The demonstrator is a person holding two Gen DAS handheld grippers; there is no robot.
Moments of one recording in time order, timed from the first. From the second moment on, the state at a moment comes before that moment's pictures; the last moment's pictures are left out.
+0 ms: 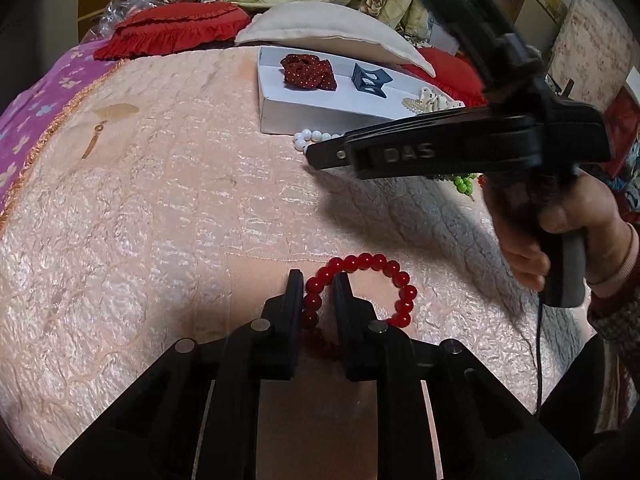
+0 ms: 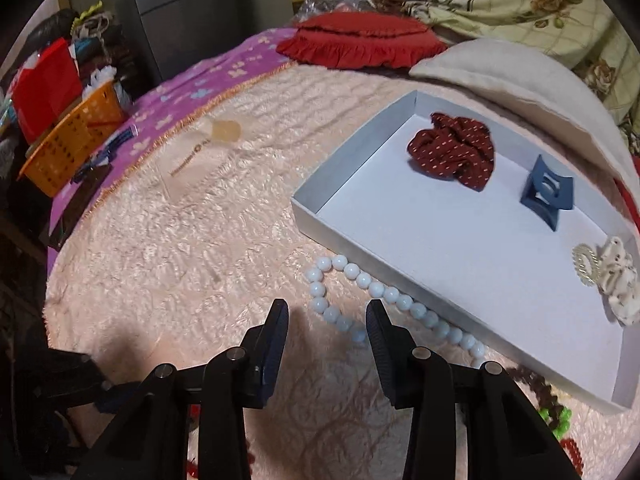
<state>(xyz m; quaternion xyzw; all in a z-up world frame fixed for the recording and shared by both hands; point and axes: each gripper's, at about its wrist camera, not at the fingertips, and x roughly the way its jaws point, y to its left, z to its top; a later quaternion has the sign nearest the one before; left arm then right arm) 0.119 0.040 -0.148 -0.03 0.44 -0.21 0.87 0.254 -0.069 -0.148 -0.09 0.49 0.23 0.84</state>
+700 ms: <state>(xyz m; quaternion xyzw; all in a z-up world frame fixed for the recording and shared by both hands) 0.110 0.047 -0.072 -0.04 0.42 -0.22 0.88 0.199 -0.135 -0.046 0.05 0.41 0.22 0.88</state>
